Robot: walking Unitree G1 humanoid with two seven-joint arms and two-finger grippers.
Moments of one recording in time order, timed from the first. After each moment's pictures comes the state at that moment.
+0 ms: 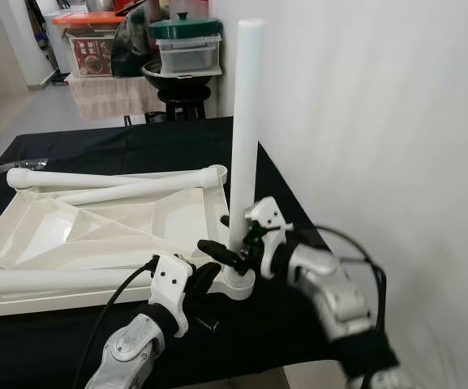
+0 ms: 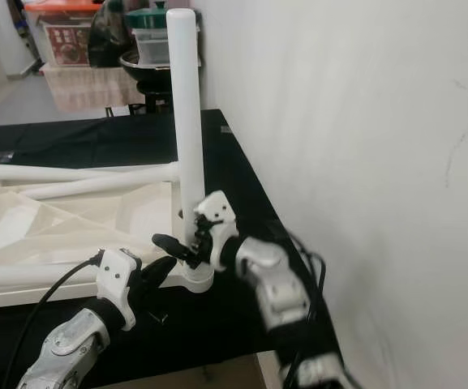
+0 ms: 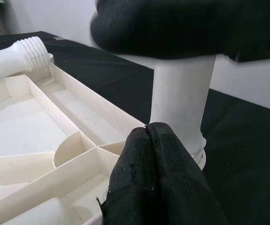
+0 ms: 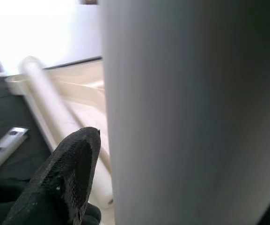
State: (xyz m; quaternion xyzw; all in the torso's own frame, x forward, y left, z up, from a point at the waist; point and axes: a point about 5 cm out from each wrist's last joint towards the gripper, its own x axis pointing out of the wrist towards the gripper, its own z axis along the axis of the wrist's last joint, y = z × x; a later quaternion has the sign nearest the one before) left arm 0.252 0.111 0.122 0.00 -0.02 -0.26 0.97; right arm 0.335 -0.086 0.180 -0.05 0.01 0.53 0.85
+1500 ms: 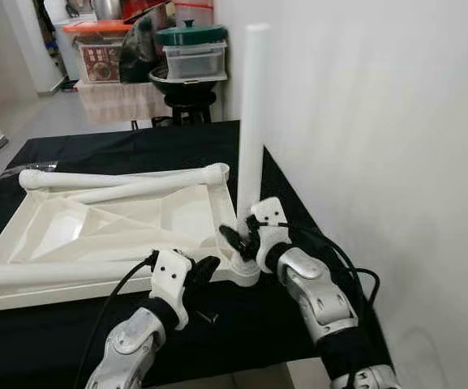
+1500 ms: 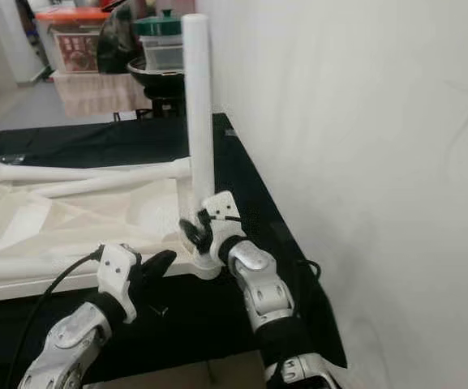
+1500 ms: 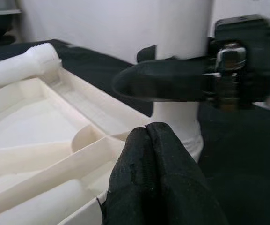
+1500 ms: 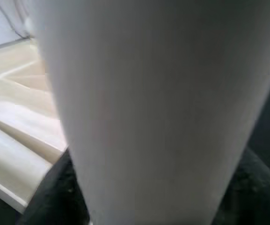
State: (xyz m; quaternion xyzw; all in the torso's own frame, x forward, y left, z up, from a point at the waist) left arm 0.262 0.114 0.123 0.00 -0.04 -0.24 0.97; right arm 0.341 -0.077 0.144 -0.04 0.05 0.32 0.95
